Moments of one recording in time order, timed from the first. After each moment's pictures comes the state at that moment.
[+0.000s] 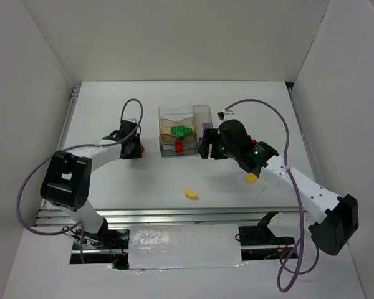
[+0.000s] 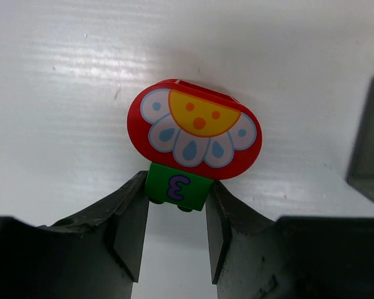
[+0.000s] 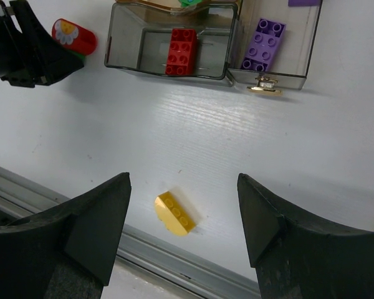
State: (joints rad) left arm -0.26 1.67 0.93 -0.27 -0.19 -0.37; right arm 0.67 1.17 1.02 -0.49 0.11 0.54
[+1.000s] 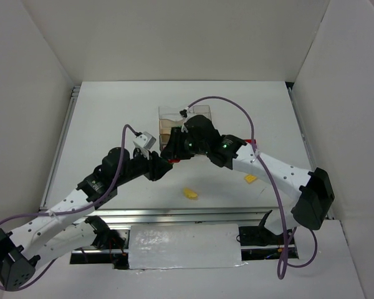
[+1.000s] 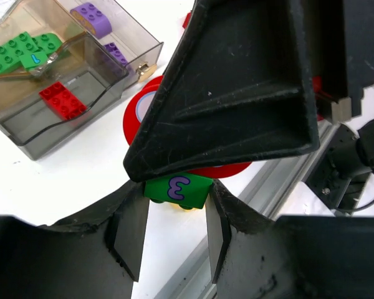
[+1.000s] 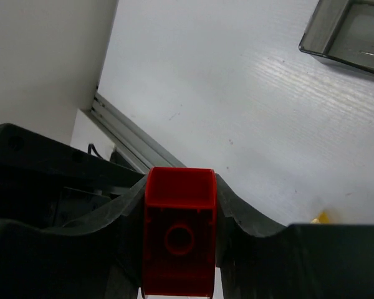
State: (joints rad) left arm -0.68 0.84 0.64 -0.05 0.18 -0.31; right arm 0.87 1.44 1.23 -0.33 -0.13 0.76
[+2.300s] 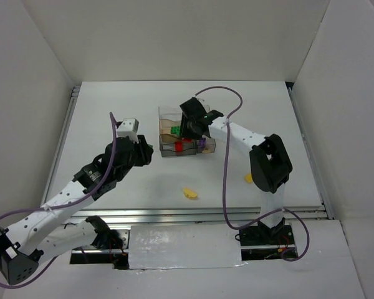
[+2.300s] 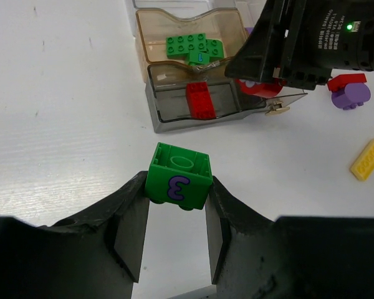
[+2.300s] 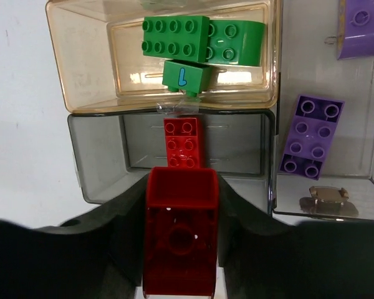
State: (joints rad) left arm -0.69 0.91 0.83 -0.37 -0.36 -0.50; right arm 0.64 1.93 1.55 -0.52 0.15 0.70
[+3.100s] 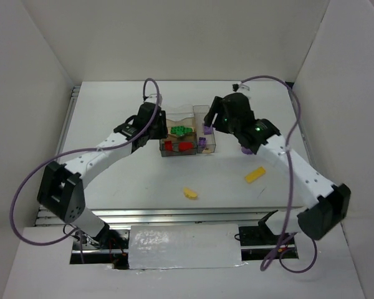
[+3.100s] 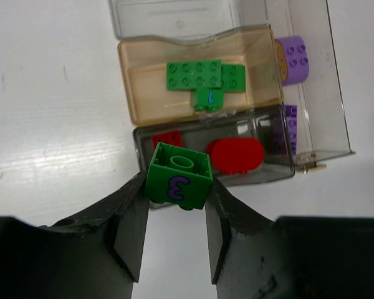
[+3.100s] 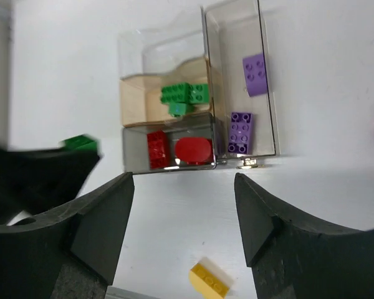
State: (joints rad) left arm -0.53 1.49 1.17 -0.34 -0.23 -0.45; right arm 0.57 1.40 1.34 -0.55 0.26 0.68
